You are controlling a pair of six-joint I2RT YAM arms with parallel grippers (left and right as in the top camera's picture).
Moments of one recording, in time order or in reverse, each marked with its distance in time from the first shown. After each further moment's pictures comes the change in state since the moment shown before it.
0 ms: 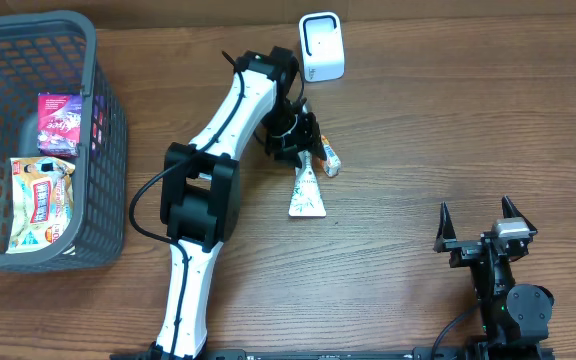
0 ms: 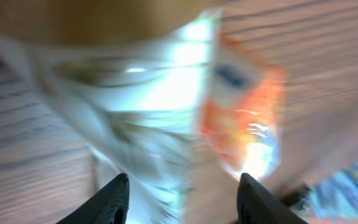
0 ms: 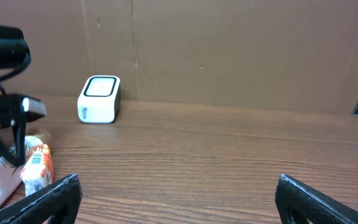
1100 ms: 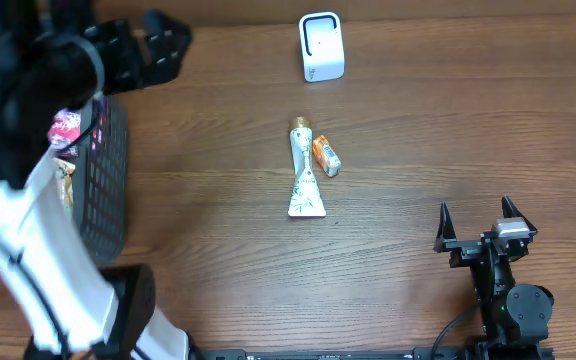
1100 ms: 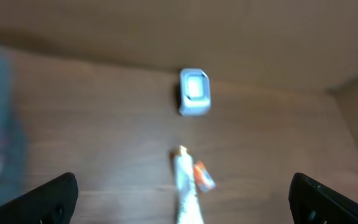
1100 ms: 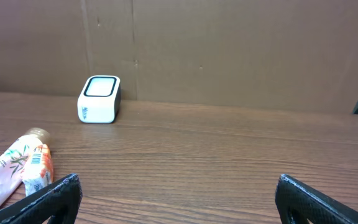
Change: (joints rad) left arm 0.419 -0.617 0.716 -0.322 -0.198 0.175; right arm 0.000 0.000 0.000 0.000 0.000 0.000
